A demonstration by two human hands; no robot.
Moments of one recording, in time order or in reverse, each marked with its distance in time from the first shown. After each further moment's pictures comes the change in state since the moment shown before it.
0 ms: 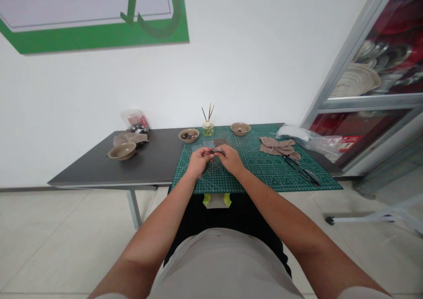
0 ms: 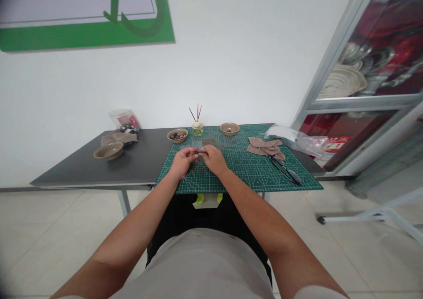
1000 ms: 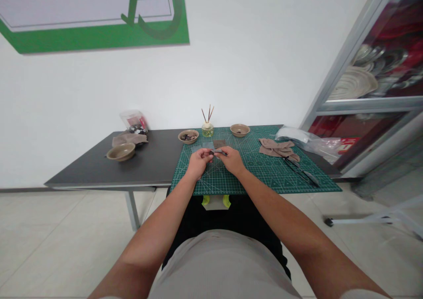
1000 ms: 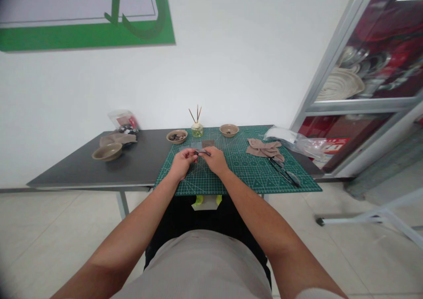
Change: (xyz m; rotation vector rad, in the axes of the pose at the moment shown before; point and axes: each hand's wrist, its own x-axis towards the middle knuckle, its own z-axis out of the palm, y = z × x) left_hand -0.001 0.001 0.002 0.023 0.035 -0.006; right_hand 0.002 0.005 -0.004 0.064 -0.011 0.126
